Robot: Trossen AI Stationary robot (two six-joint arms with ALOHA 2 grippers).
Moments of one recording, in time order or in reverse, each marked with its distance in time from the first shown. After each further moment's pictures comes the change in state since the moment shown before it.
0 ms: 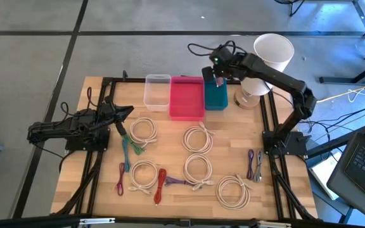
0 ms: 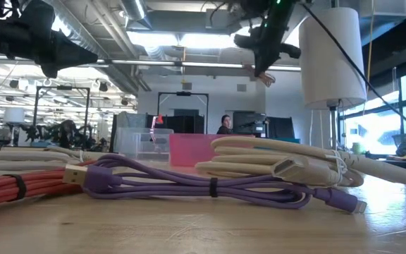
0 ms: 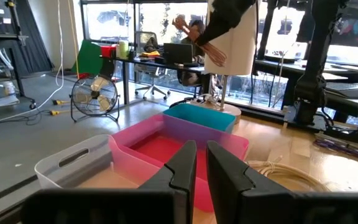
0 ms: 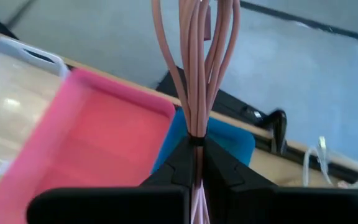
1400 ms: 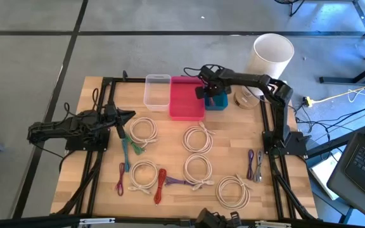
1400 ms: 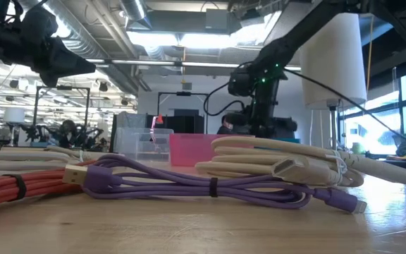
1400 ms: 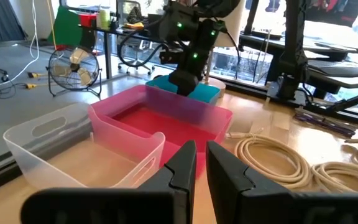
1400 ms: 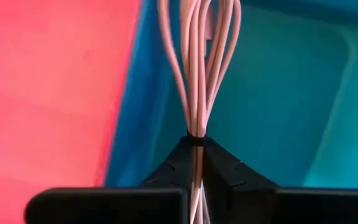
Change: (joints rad) left arm 0.000 0.000 0.000 -0.111 0.080 -0.090; right arm -0.091 0.305 -0.306 0.302 -0.304 0.145
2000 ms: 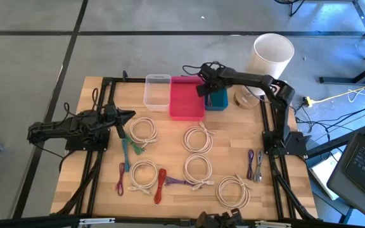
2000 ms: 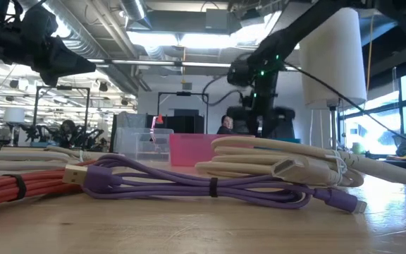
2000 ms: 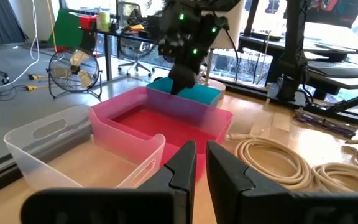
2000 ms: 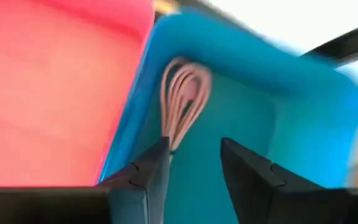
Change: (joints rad) left arm 0.000 0.000 0.000 0.007 -0.001 0.014; right arm 0.022 -0.049 0.036 -0.029 0.194 -0.129
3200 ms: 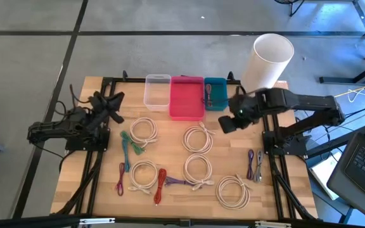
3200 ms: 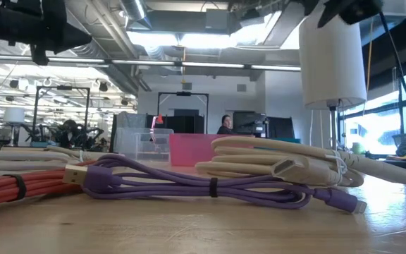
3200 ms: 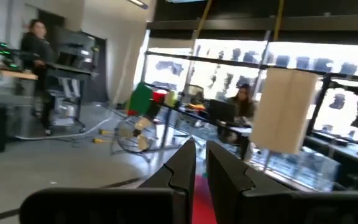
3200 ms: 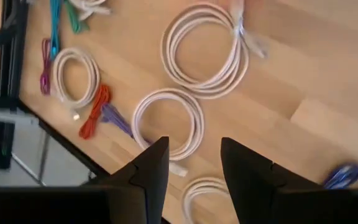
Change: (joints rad) left arm 0.000 0.000 0.015 0.367 -0.355 0.105; right arm 0.646 -0.644 0.001 -0.477 -0.347 0.650
